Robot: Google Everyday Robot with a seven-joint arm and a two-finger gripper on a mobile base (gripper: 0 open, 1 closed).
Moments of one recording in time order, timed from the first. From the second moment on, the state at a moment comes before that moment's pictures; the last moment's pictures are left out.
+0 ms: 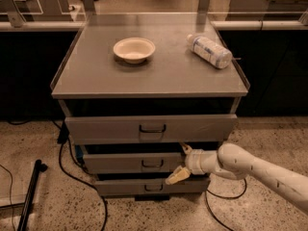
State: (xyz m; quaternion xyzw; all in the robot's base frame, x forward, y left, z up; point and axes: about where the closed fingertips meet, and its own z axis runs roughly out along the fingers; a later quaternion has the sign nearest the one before) arm 0.591 -0.092 0.445 -0.51 0.72 0.23 0.41
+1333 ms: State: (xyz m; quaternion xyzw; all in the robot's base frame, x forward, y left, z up) arm 0.591 -0.101 0.417 -0.52 0.73 0.22 0.38
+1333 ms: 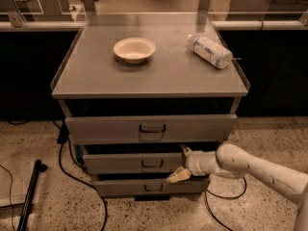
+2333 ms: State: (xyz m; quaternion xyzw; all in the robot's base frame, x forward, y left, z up) arm 0.591 -0.104 0.432 -0.52 0.73 0.22 0.38
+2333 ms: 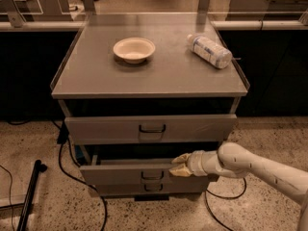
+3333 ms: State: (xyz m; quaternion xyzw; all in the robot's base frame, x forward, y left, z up) arm 0.591 -0.107 0.447 -0.50 0.74 0.22 0.39
